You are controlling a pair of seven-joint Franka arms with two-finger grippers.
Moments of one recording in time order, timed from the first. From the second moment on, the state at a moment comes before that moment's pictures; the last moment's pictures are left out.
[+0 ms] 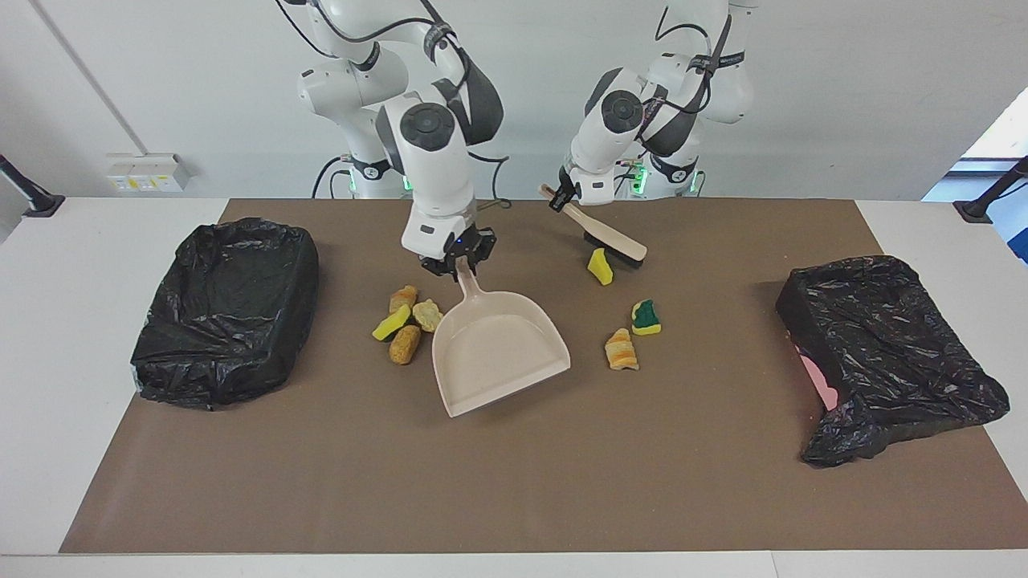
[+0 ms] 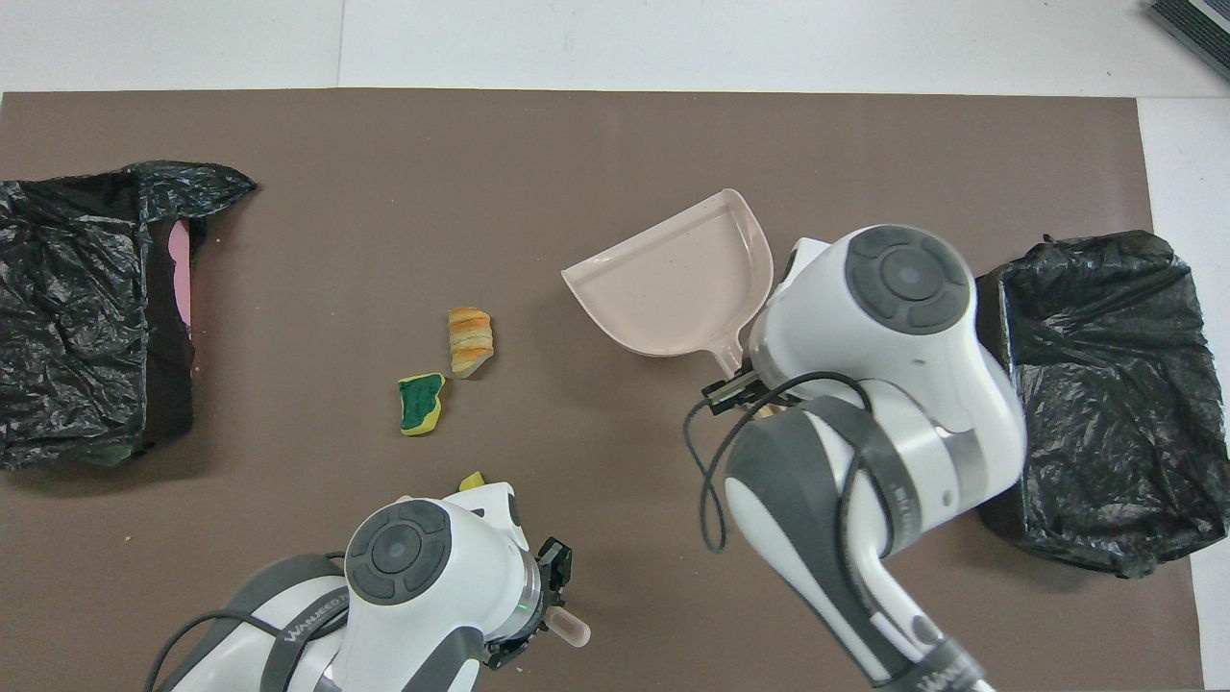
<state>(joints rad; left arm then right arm) -0.71 -0.19 -0.05 -2.42 -0.44 2.08 -1.48 0.36 0.10 0.01 -1.86 0.08 1.88 -0.13</state>
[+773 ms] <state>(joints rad) -0.55 -0.04 -0.04 -2.28 -0.42 2.20 -1.35 0.33 0.03 0.02 -2.08 0.08 1.99 -0.79</state>
